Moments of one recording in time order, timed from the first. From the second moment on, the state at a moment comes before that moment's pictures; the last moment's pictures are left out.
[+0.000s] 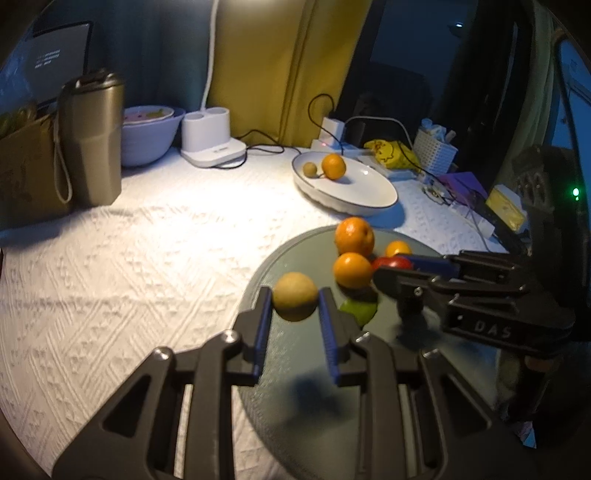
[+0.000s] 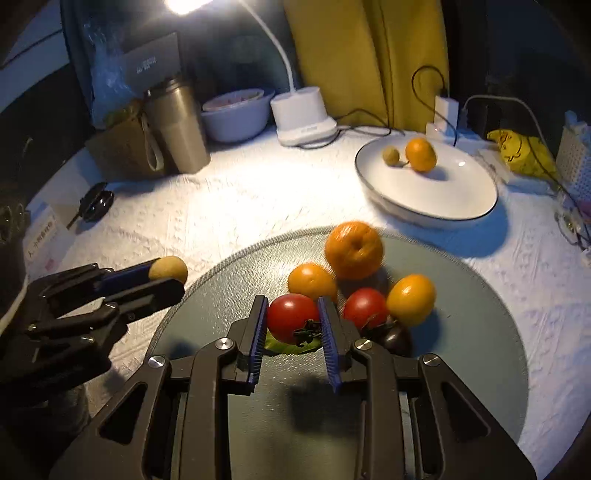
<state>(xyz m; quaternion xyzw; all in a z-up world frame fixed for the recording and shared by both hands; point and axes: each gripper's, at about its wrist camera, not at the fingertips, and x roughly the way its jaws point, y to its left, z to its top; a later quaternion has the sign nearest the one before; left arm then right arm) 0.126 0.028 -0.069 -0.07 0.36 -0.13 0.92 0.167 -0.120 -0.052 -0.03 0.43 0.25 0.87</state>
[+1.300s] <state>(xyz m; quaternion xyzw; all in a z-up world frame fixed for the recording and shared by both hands) 0.244 -0.030 -0.038 -0.02 0.33 -0.16 0.93 0.272 -0.213 -0.008 0.00 0.35 0.21 0.91</state>
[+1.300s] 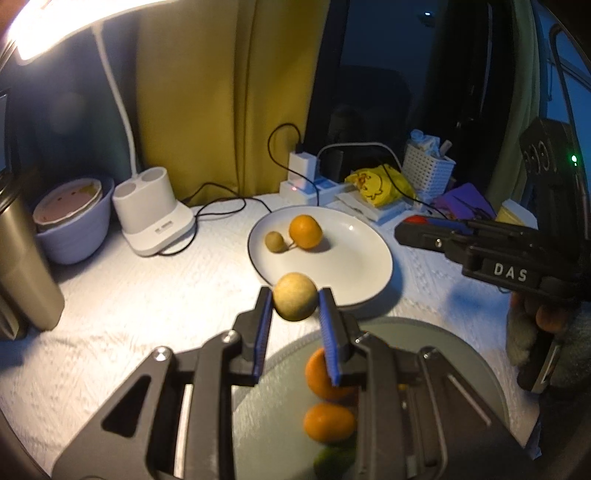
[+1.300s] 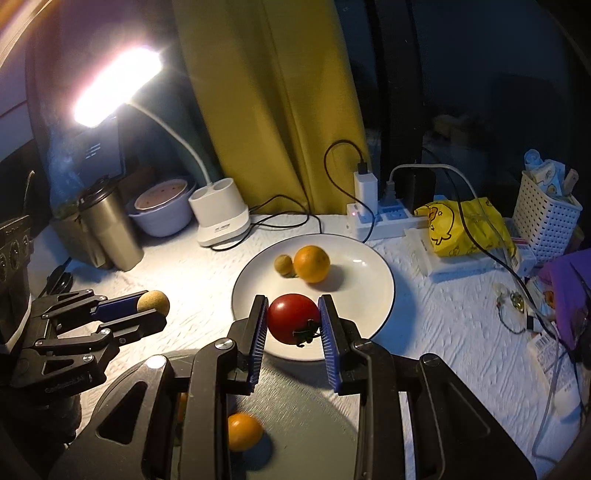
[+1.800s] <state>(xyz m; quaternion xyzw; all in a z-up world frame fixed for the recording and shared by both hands) 0.302 -0.042 -0.056 -0.02 0.34 -0.18 0.92 0.329 -0.215 -0.031 0.00 0.36 0.19 0.91</state>
